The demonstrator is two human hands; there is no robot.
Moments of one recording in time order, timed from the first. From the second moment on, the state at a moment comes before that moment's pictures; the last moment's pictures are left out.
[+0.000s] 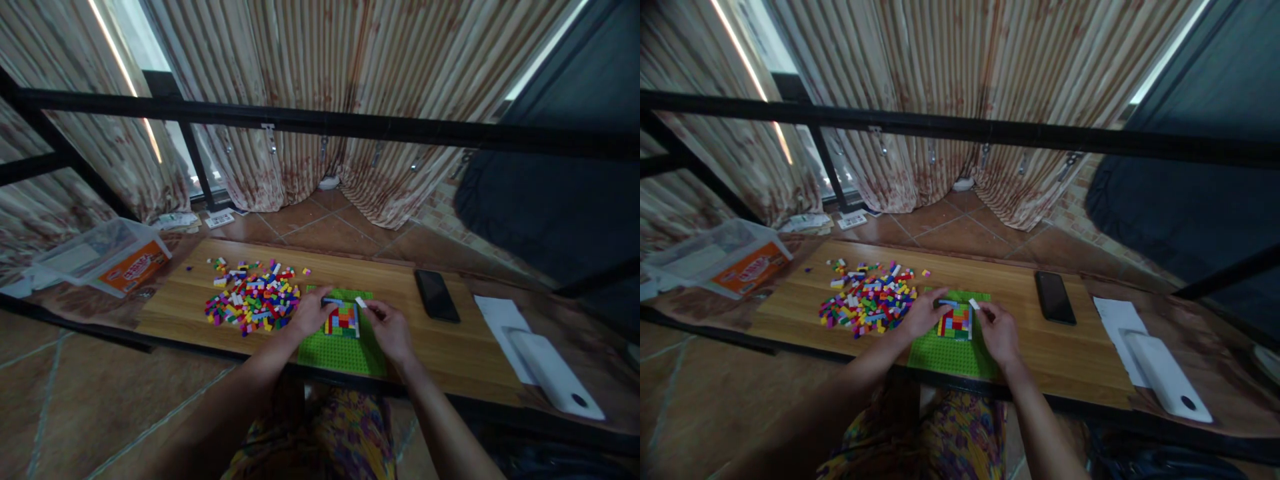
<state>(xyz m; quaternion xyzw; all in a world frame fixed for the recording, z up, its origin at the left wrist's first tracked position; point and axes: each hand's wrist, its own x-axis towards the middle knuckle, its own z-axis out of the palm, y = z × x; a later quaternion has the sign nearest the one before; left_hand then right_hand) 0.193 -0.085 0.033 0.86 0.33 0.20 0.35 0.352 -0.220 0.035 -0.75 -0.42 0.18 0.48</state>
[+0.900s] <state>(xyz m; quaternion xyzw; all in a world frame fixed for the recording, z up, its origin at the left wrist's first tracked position) 0.197 -0.081 0.060 0.95 0.26 0.06 0.19 0.361 -0.241 -0.004 -0.80 -0.44 0.04 0.41</state>
